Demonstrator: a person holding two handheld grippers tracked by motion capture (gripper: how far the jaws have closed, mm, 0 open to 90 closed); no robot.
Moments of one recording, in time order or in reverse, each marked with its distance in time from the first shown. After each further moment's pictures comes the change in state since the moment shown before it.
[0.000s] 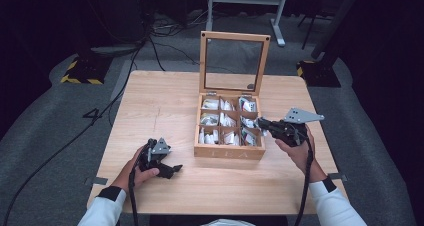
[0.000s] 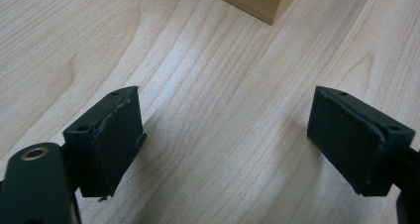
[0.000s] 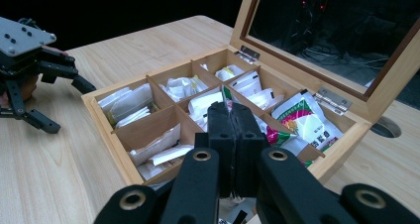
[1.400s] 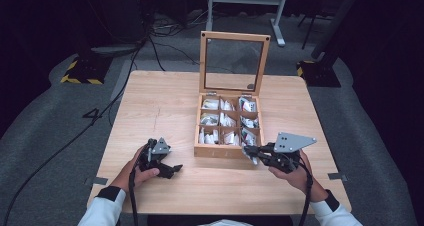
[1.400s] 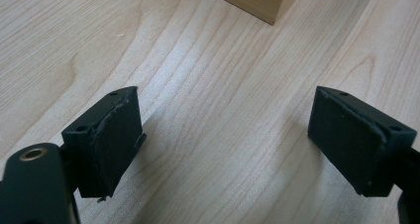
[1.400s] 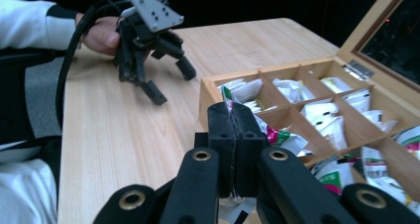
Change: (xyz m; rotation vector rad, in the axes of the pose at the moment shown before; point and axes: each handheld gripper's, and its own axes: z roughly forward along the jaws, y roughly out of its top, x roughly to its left) left arm 0.000 0.000 0.000 0.001 0.001 -0.002; right arm 0.074 -0.003 -0.014 0.019 0.232 -0.169
